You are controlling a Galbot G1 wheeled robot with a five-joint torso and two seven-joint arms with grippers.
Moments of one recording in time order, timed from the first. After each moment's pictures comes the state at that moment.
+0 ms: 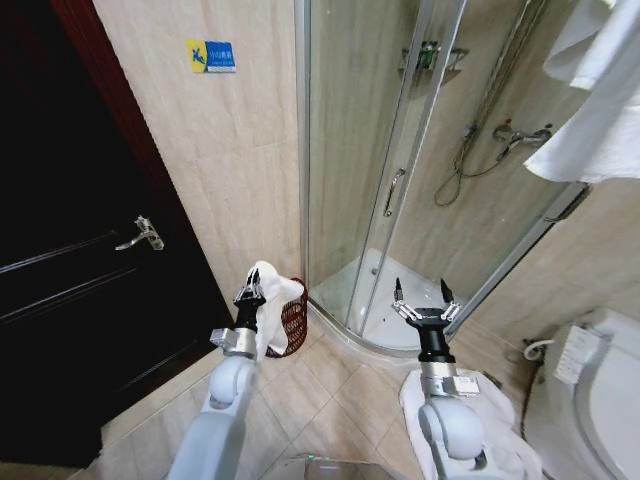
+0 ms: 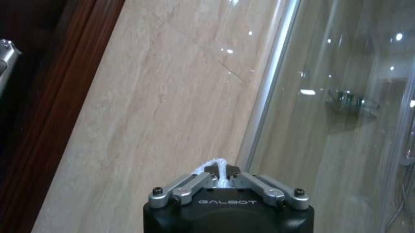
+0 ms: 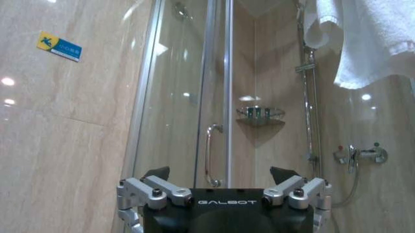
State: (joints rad) left arm 1.32 -1.45 -0.47 -1.94 -0.38 -0.15 -0.07; right arm -1.55 1.47 0.53 2.15 0.02 0.33 0.05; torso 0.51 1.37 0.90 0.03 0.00
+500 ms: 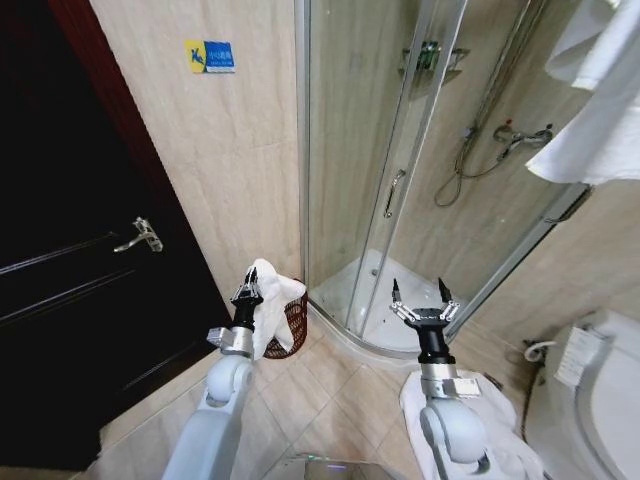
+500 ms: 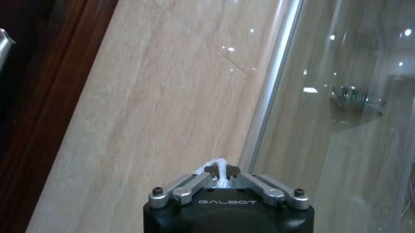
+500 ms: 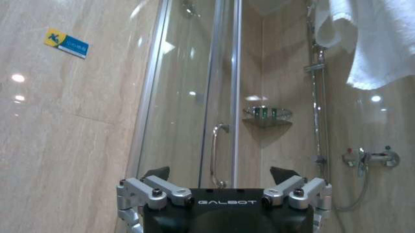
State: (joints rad) left arm 1.31 -1.44 -0.47 -1.90 -0.39 -0.18 -0.06; right arm -1.58 1.45 0.52 2.17 0.01 0.32 0.04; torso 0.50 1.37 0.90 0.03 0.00
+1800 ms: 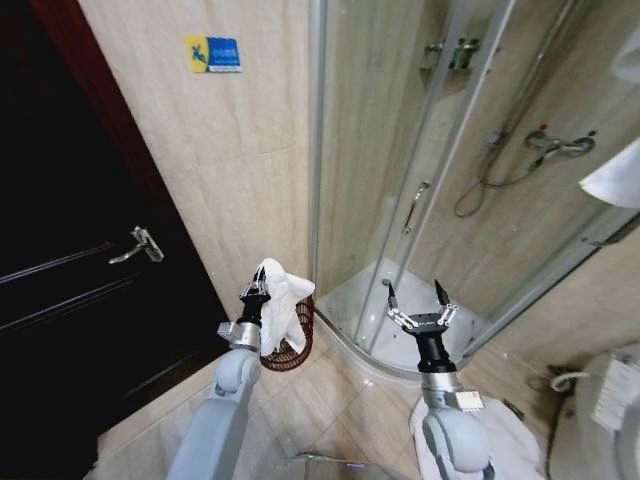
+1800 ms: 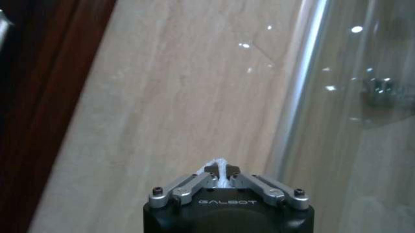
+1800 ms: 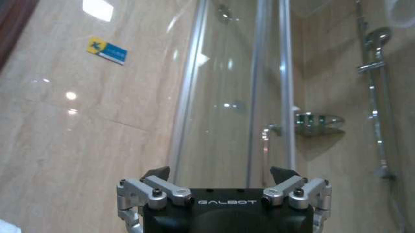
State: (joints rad) left arm 1.24 -1.44 -0.43 -1.81 -0.38 -0.19 -0.06; right arm -1.60 1.44 0.52 2.16 0.00 0.43 -0.01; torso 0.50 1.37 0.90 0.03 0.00
